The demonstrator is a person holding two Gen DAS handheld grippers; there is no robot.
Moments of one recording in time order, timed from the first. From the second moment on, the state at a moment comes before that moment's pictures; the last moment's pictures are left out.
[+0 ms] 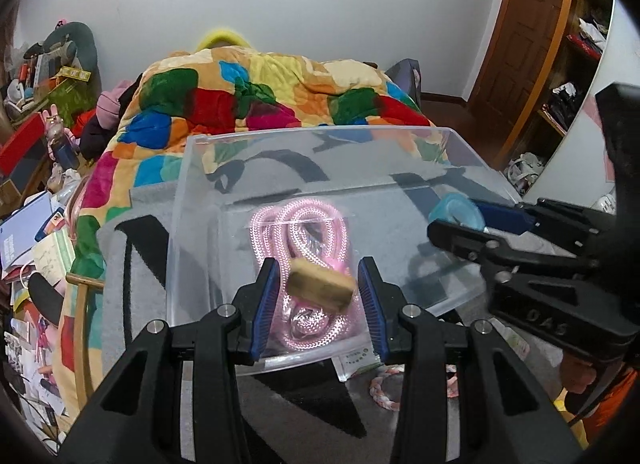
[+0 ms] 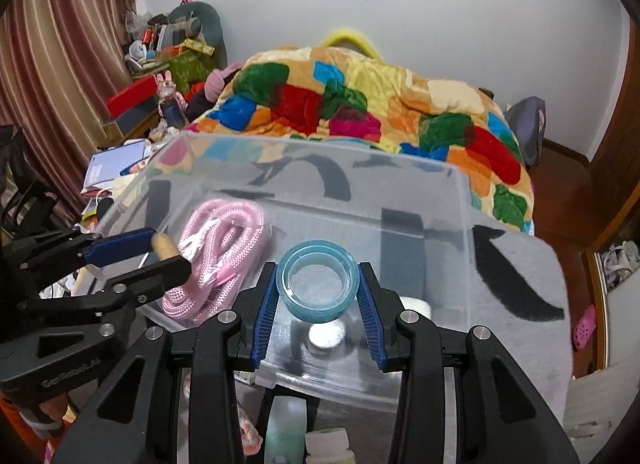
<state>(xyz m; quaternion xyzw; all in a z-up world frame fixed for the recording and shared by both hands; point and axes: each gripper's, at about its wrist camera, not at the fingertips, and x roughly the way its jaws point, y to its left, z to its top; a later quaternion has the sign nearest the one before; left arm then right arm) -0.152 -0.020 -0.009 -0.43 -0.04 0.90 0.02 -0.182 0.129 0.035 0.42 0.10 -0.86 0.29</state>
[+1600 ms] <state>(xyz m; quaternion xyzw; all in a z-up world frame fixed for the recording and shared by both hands) -0.091 0.075 -0.063 -0.45 0.00 0.89 0.11 -0.104 0.208 -0.010 0.44 0.08 -0.84 0.30</state>
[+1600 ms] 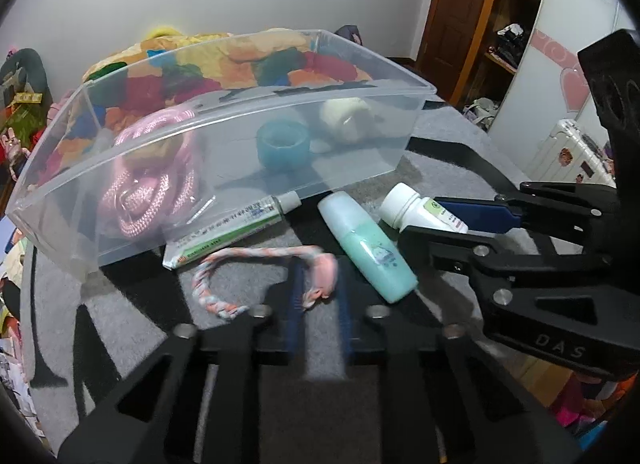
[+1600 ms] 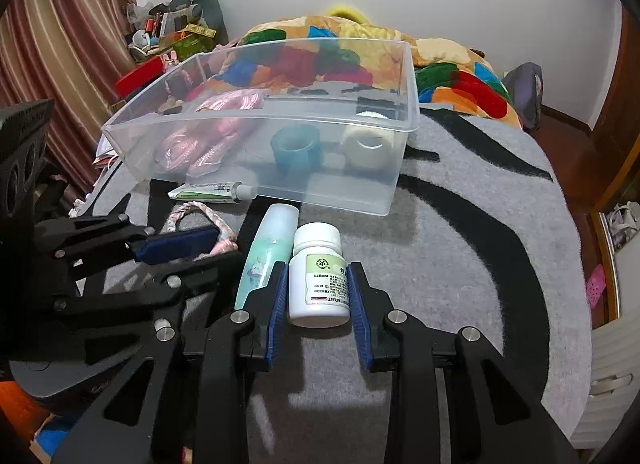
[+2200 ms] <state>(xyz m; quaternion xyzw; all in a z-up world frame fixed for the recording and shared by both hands) -0.063 0.013 0.024 -0.36 -0.08 0.93 0.10 -0.094 0.208 0.060 0.36 0.05 -0.88 0.31</state>
